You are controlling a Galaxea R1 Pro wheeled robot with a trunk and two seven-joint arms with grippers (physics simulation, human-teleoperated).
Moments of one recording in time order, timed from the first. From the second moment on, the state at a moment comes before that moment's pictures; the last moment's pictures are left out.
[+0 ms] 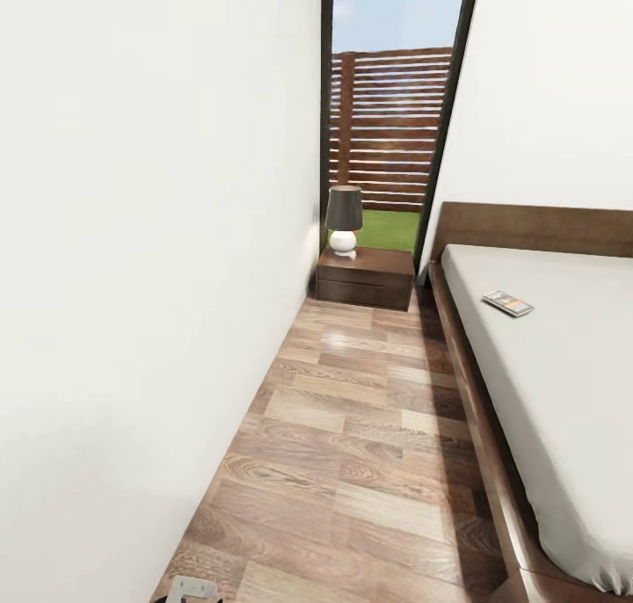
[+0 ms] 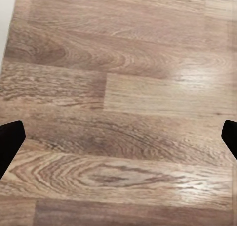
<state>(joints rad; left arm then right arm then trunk) -0.43 0.07 0.34 -0.02 -0.38 -0.32 -0.21 -0.22 -0.23 -0.27 -0.22 -0.03 -0.24 0.49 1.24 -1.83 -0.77</state>
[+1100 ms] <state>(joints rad) -0.43 0.07 0.34 -0.02 -0.38 -0.32 -0.21 -0.22 -0.23 -0.27 -0.22 -0.03 -0.24 0.49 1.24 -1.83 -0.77</state>
